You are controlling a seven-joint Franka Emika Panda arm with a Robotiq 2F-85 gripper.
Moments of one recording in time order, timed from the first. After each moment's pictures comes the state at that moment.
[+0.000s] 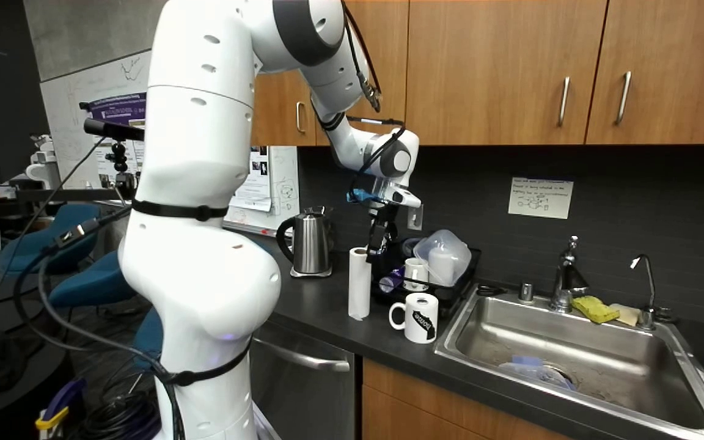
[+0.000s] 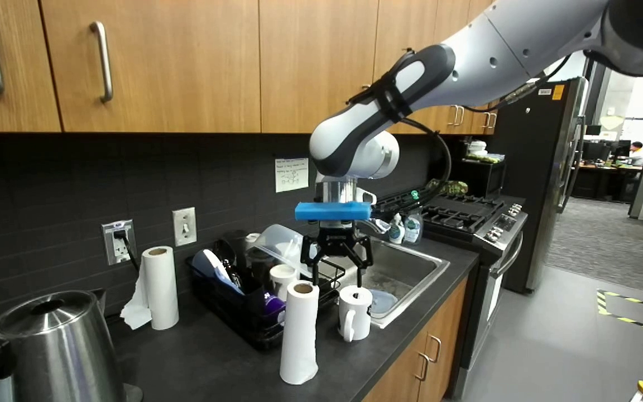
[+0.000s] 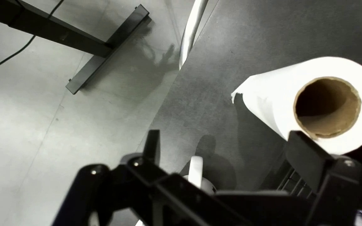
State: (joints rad) arm 0.15 0.17 0.12 -2.06 0.18 2.02 0.99
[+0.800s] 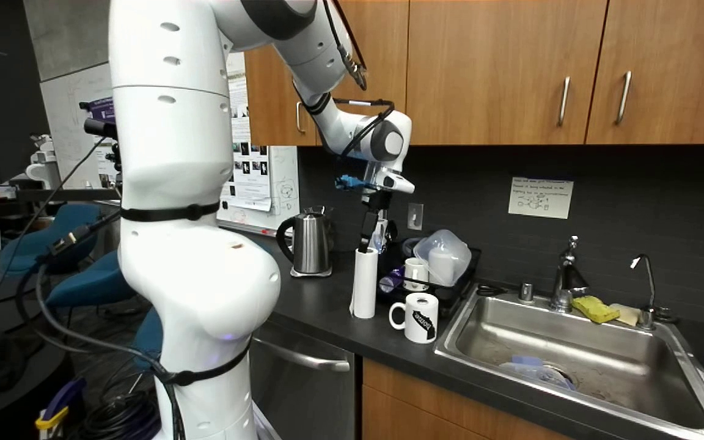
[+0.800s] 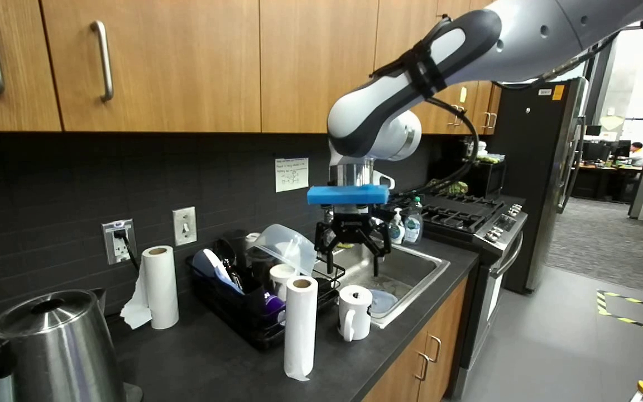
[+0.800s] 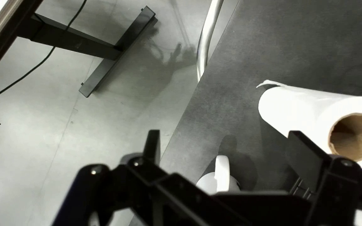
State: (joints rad) arm 0.15 0.01 0.12 -2.16 0.17 1.98 1.06
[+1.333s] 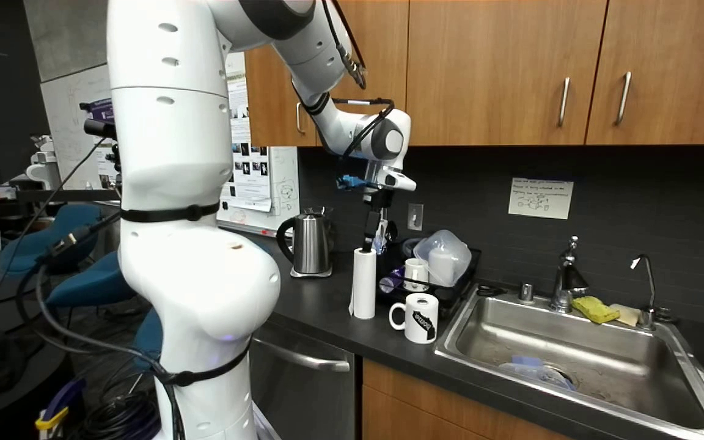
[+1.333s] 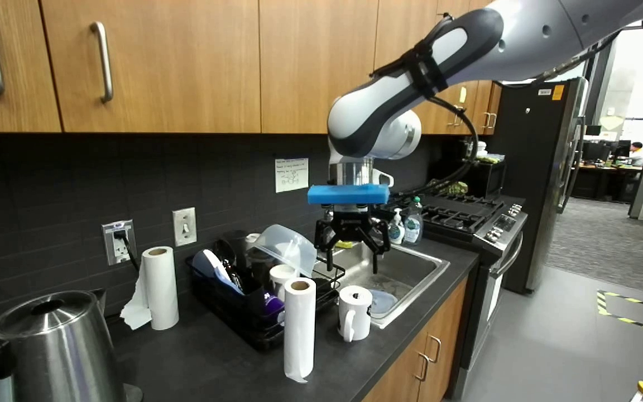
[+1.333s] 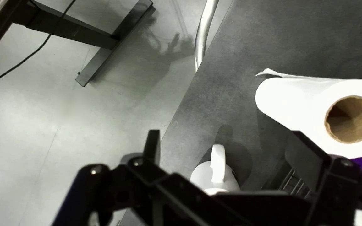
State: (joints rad) arm 0.15 0.01 0.12 -2.16 0.14 2.00 1.06
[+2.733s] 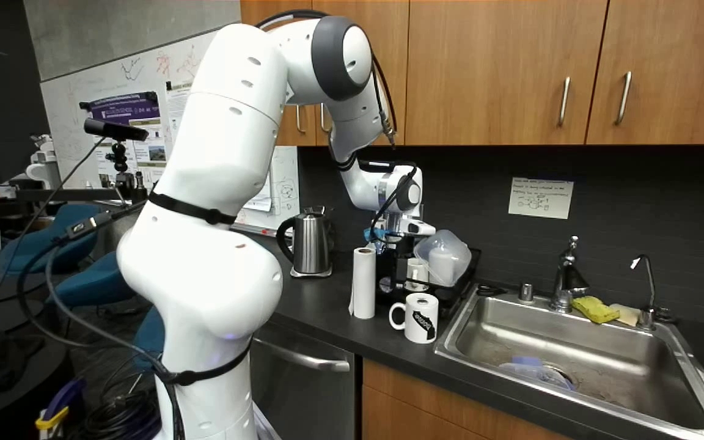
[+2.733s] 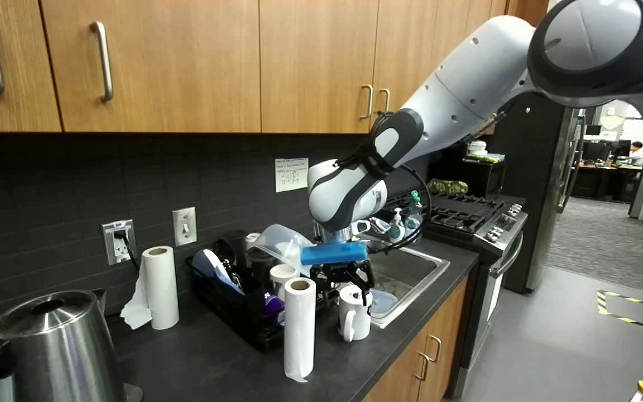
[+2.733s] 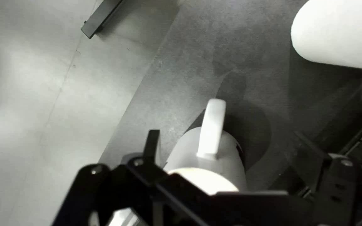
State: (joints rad) arm 0.17 0.38 0.06 -2.00 -0.08 2.16 1.05
